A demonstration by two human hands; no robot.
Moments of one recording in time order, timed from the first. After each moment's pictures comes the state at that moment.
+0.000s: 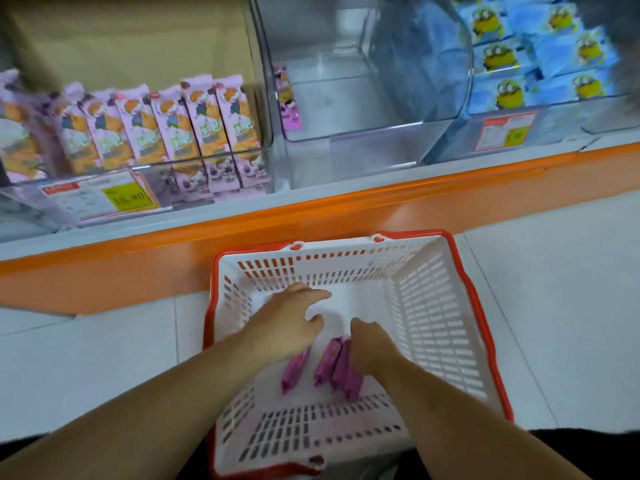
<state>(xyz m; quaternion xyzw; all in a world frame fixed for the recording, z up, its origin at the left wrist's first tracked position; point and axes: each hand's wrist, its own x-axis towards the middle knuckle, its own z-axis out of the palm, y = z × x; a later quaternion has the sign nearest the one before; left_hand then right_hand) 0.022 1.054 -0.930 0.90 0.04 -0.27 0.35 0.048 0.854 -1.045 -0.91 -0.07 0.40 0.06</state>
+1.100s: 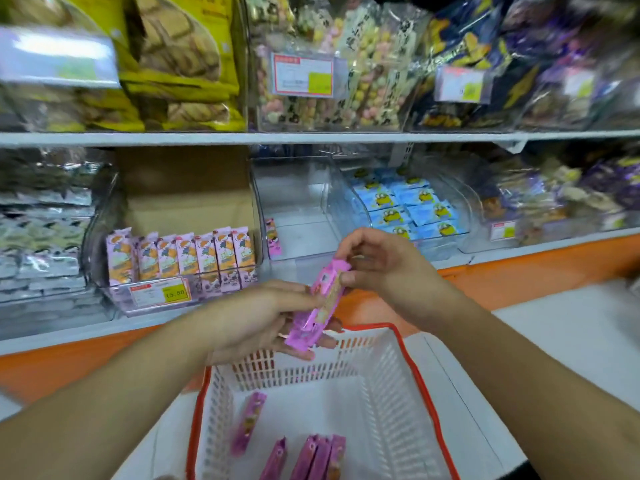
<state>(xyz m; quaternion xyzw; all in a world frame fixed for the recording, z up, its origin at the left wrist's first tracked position) 0.023 1.052 -0.690 0.65 0.03 -0.28 0.71 0.107 0.840 -0.674 -0.72 -0.27 0.18 0.62</state>
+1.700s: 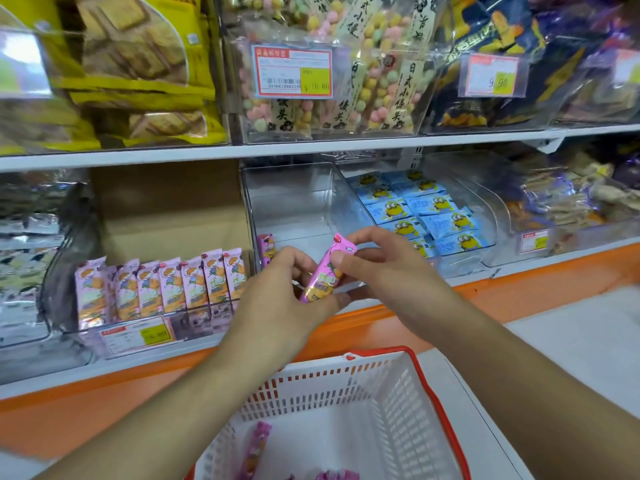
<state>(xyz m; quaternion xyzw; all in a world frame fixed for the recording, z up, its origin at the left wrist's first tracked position) 0.076 1.031 -0.687 0.86 0.10 0.09 0.50 0.153 0.871 -0.672 -0.74 -0.10 0.17 0.64</state>
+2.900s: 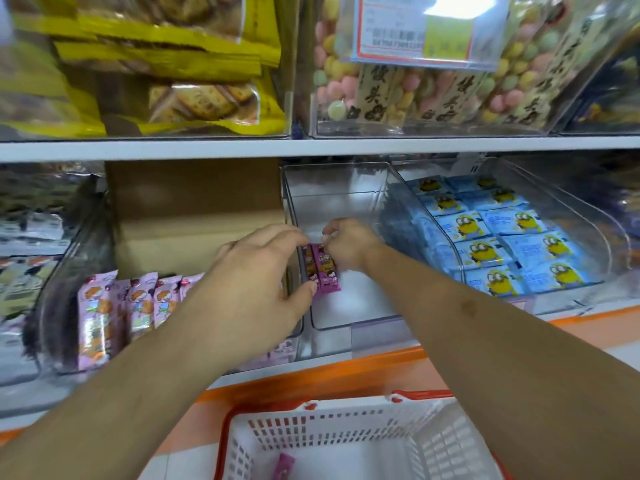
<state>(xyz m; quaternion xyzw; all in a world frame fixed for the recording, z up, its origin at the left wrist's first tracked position) 0.130 1.140 -0.693 0.97 0.00 0.13 0.19 0.335 1.025 -0.770 -0.93 -0.15 0.16 0.31</state>
